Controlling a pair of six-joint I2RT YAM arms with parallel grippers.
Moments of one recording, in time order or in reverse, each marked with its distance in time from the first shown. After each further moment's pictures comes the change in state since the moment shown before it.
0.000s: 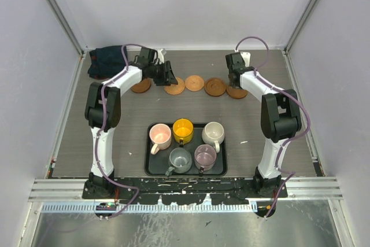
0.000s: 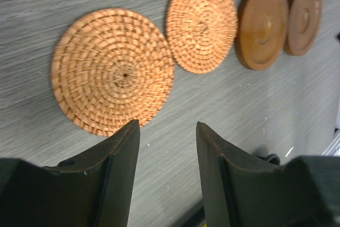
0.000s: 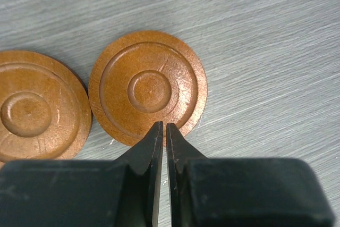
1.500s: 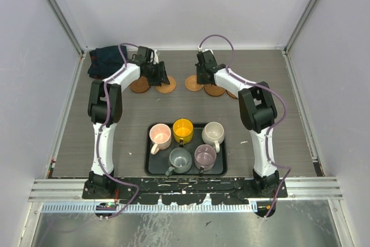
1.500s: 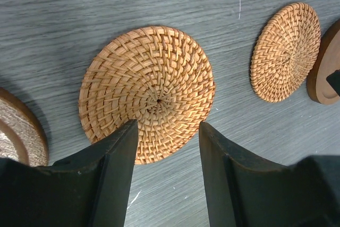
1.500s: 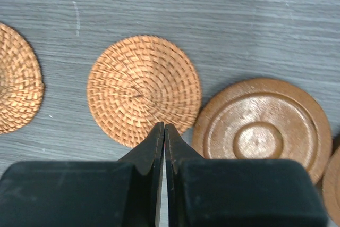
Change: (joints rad) left arm 0.047 0.139 0.142 -0.140 -0.154 0.051; right arm 0.198 0.224 0.254 0.114 -0.332 -0.026
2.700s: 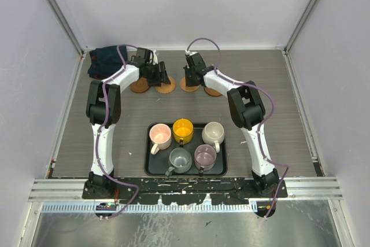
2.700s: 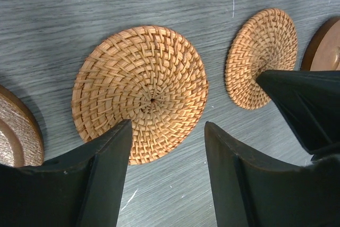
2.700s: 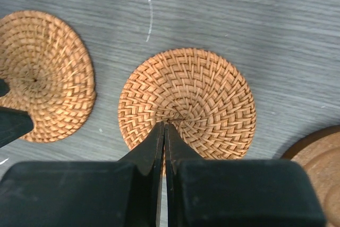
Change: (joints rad) left arm 0.005 -0.034 -0.066 0.060 0.016 -0.019; right arm 0.062 0.161 0.151 0.028 -0.100 0.004
